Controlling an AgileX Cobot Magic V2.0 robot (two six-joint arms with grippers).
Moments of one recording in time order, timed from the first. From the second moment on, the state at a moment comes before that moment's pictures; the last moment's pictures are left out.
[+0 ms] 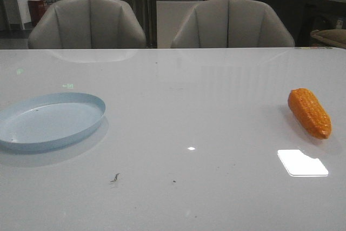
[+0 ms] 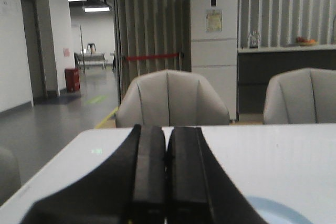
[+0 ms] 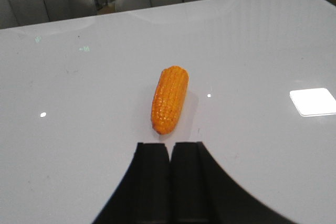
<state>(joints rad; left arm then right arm) 0.00 -0.01 0.01 -0.01 -0.17 0.08 0.02 -0.01 0.03 0.16 0.21 0.03</state>
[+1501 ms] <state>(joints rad) 0.00 1.10 -0.73 -0.02 0.19 0.08 0.02 0.93 -0.58 0.15 0.03 0.03</state>
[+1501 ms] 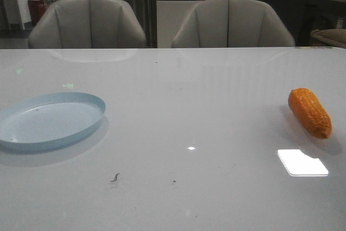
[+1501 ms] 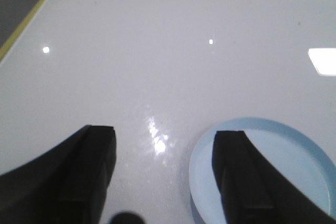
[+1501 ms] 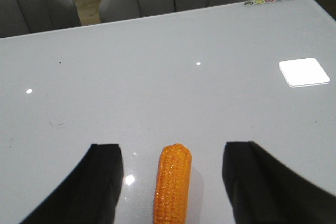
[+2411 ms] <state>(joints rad) -0.02 1.95 -1.35 -0.04 0.77 0.08 0.02 0.93 -0.58 0.15 0.03 0.03</state>
